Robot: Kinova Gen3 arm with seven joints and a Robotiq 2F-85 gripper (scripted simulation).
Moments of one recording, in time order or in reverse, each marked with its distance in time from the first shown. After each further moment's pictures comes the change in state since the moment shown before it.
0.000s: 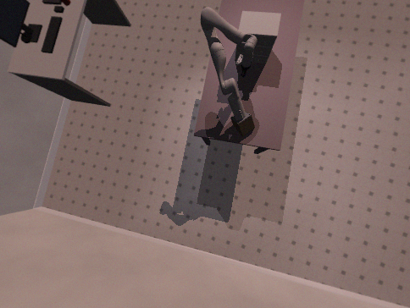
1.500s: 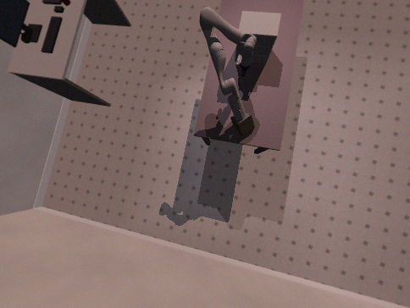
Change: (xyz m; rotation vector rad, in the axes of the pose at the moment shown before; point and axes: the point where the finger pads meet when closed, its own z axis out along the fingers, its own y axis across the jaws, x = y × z) arm 0.004 0.002 -0.002 -0.003 0.000 -0.116
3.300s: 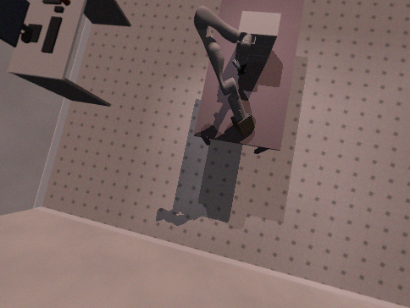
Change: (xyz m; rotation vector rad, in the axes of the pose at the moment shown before) arm 0.028 0.009 0.000 0.004 -0.003 -0.884
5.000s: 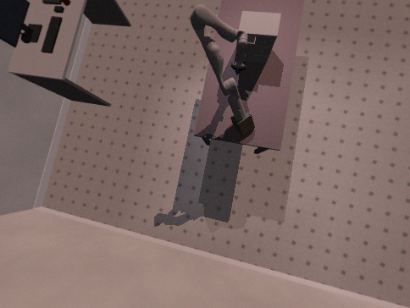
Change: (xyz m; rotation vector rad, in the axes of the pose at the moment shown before) arm 0.010 0.025 0.000 -0.005 -0.001 -0.687
